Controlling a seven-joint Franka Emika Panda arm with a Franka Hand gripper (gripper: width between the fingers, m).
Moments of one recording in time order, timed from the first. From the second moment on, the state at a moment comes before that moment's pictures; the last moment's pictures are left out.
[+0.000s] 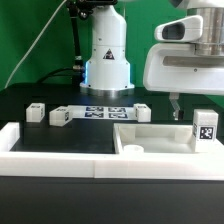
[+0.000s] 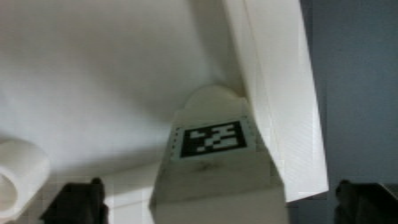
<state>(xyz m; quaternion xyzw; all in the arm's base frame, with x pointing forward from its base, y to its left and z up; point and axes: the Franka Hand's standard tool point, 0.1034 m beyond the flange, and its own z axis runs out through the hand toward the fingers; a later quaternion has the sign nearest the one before) 0.622 0.118 0.077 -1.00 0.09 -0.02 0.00</state>
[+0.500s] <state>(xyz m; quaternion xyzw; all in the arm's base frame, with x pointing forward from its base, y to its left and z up) 0.622 0.117 0.076 -1.00 0.08 -0.02 0.00</state>
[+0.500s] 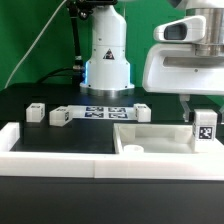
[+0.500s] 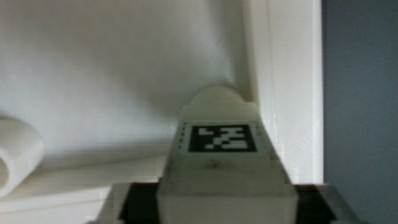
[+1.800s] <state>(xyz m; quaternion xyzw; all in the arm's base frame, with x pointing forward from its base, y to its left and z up) 0.621 0.120 0.074 -0.78 0.62 -0.02 0.04</state>
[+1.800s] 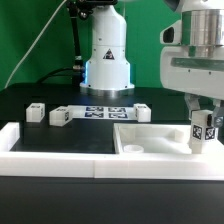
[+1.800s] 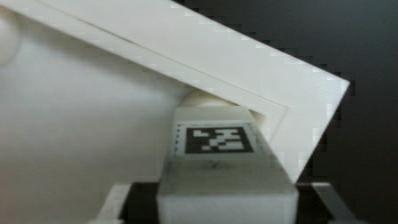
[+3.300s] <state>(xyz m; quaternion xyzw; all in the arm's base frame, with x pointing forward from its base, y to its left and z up) 0.621 0.122 0.071 -0.86 0.50 -0.02 0.04</state>
